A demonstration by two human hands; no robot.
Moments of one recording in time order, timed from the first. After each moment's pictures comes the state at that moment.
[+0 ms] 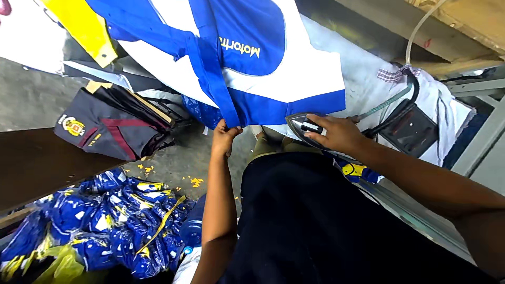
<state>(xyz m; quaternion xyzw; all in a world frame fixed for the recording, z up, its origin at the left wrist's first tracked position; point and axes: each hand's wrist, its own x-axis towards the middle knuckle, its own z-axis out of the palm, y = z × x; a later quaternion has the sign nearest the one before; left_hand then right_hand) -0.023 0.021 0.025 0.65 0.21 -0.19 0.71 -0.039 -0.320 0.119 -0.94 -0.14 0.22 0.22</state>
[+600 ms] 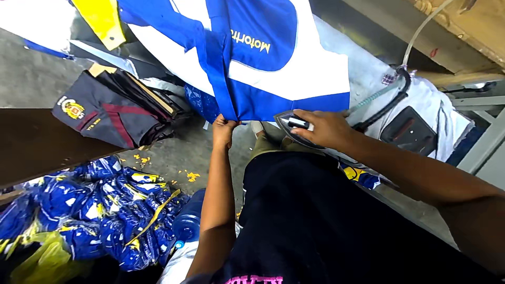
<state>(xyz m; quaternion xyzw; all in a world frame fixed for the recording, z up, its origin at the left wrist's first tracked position) -0.025 0.027 0.000 0.64 0.22 -0.10 0.73 -0.016 -0.277 0.134 -0.93 -0.19 0.23 0.21</state>
